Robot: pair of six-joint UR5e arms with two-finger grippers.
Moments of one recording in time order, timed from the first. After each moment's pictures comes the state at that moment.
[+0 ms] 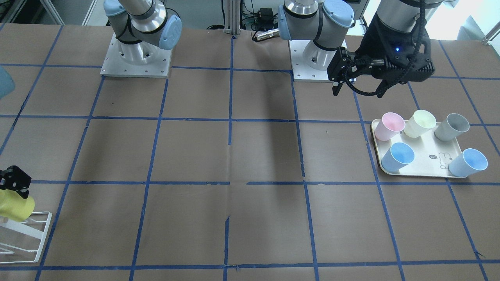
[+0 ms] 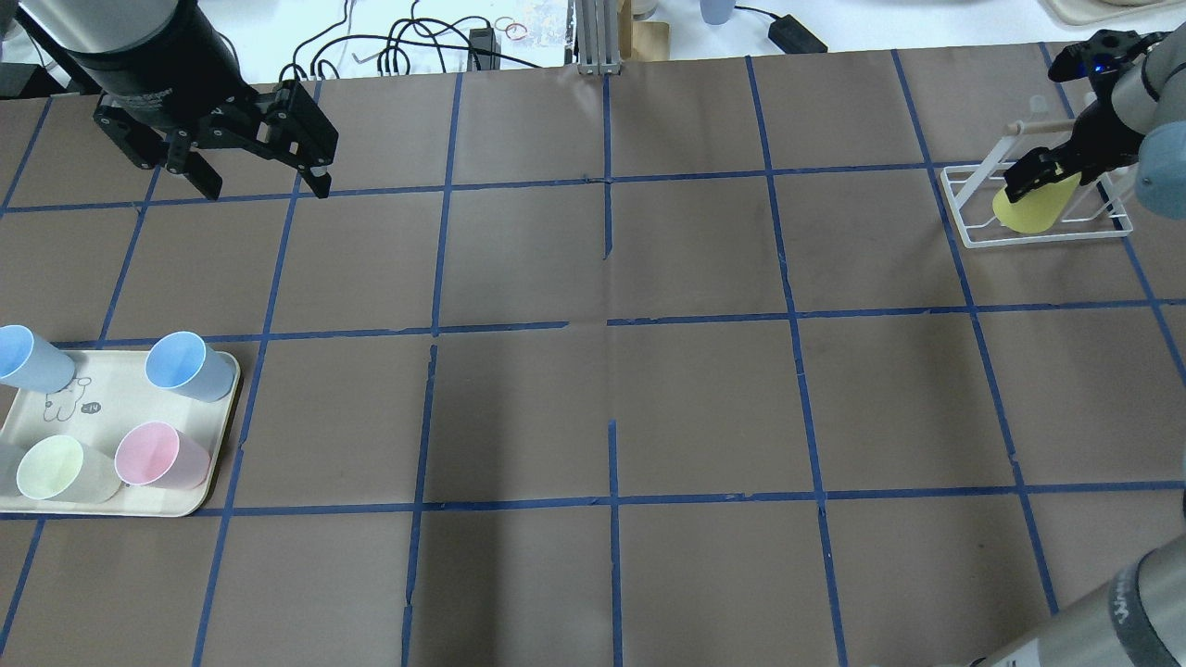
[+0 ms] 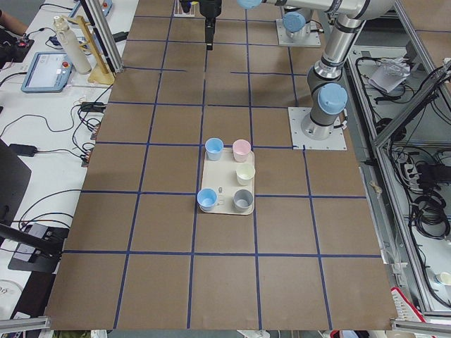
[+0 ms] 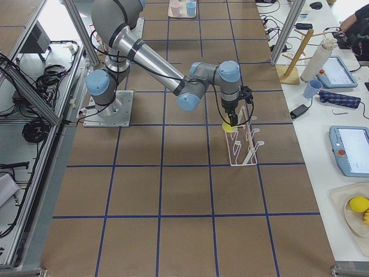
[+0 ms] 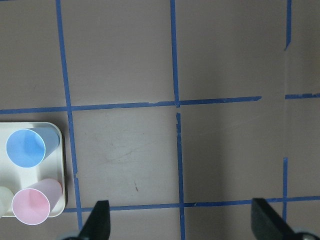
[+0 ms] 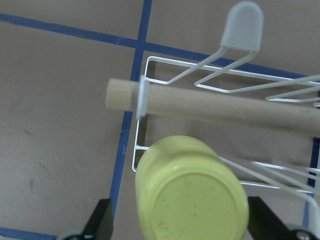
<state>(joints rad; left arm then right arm) -1.53 -1.58 -1.44 -1.67 1.57 0.08 1.10 -1.19 1.67 -2.26 -1.51 -0.66</state>
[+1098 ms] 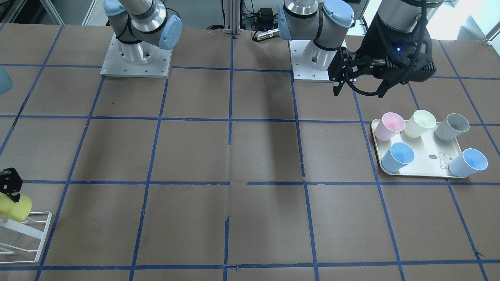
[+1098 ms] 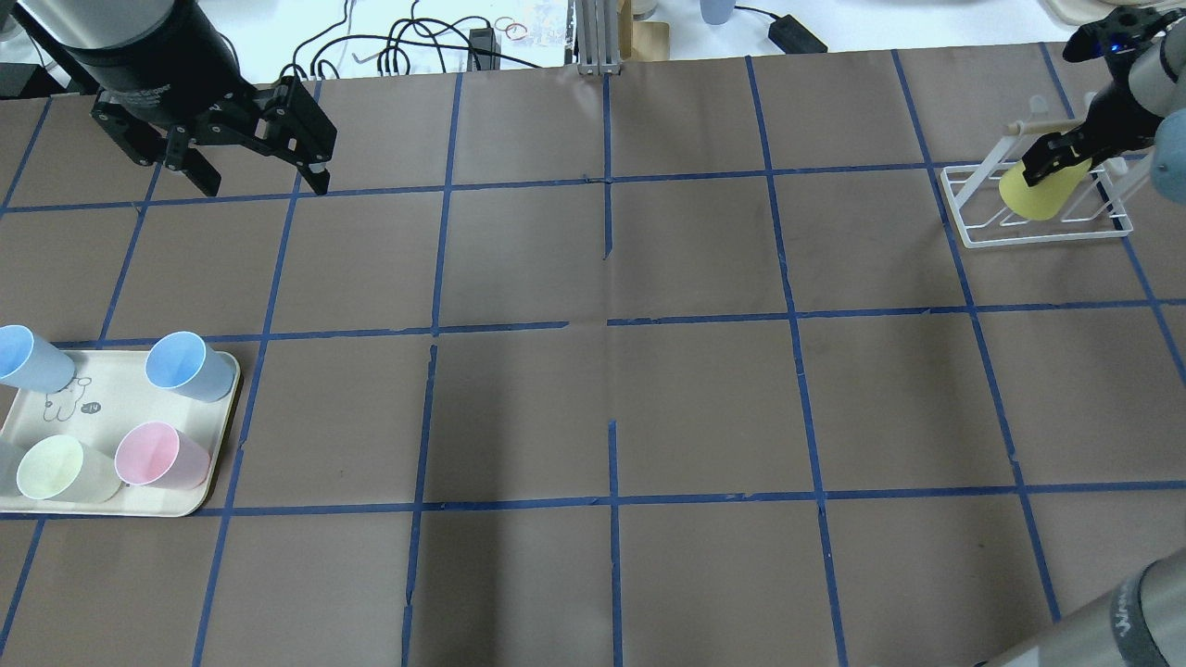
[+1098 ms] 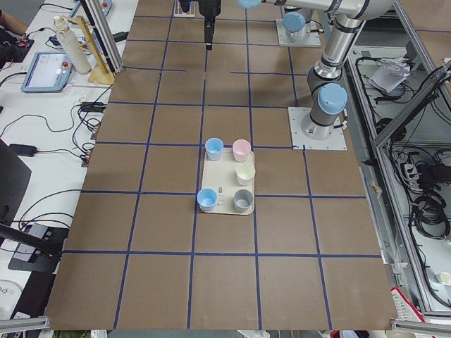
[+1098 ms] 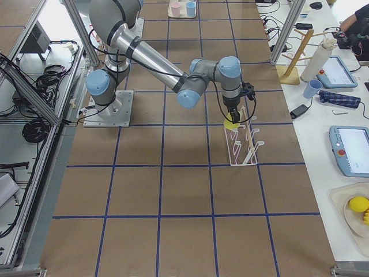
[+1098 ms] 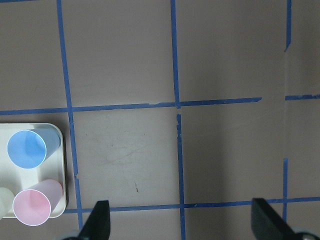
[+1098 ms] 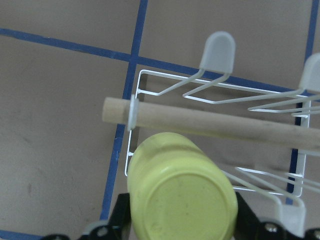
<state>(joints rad) -1.53 -1.58 -1.44 -1.67 1.57 0.08 1.10 -1.22 1.65 -2.24 -1.52 -0.66</state>
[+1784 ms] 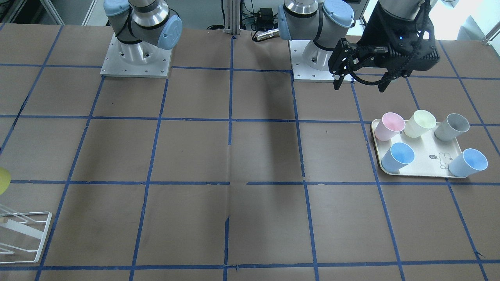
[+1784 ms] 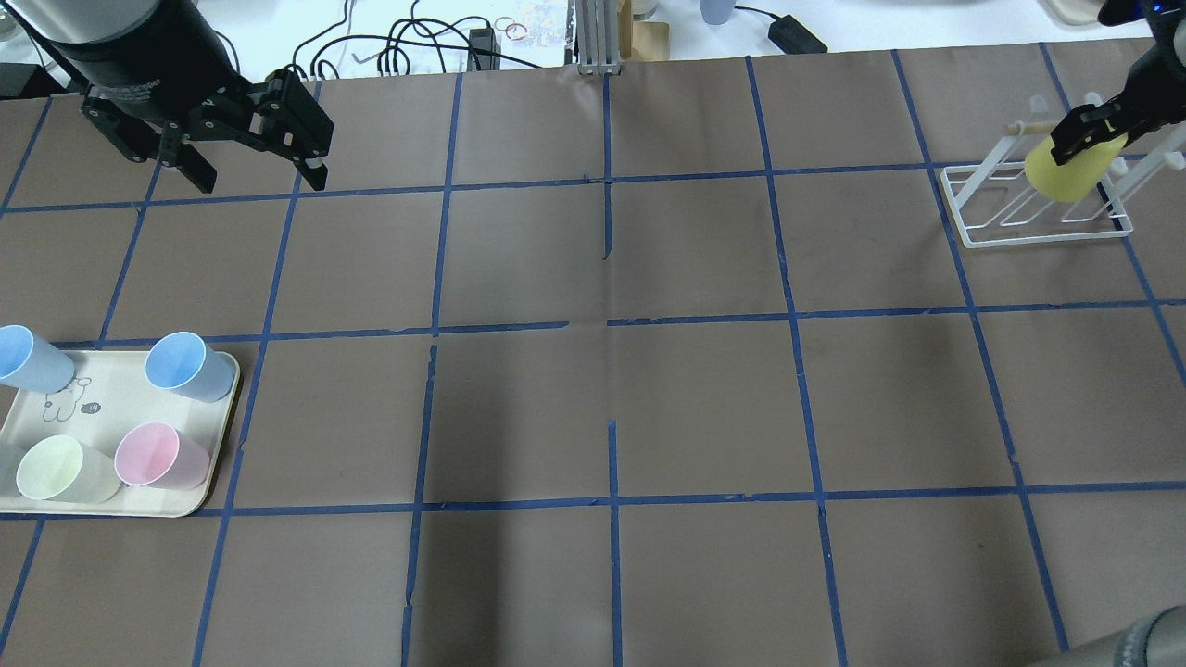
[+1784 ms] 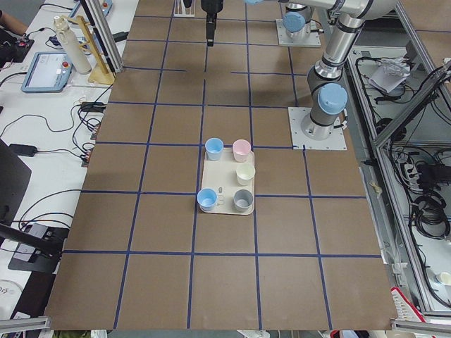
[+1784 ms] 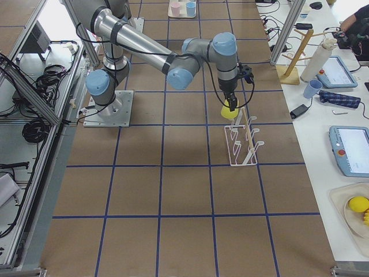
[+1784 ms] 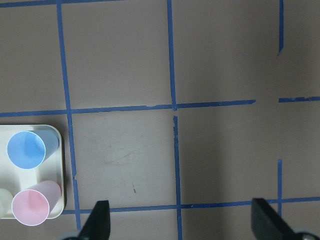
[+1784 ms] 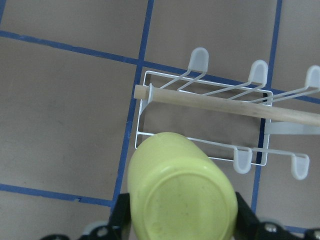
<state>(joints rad) -1.53 -1.56 -1.43 -1.67 1.57 0.08 1.10 -1.40 1.62 -2.06 -1.53 -0.66</state>
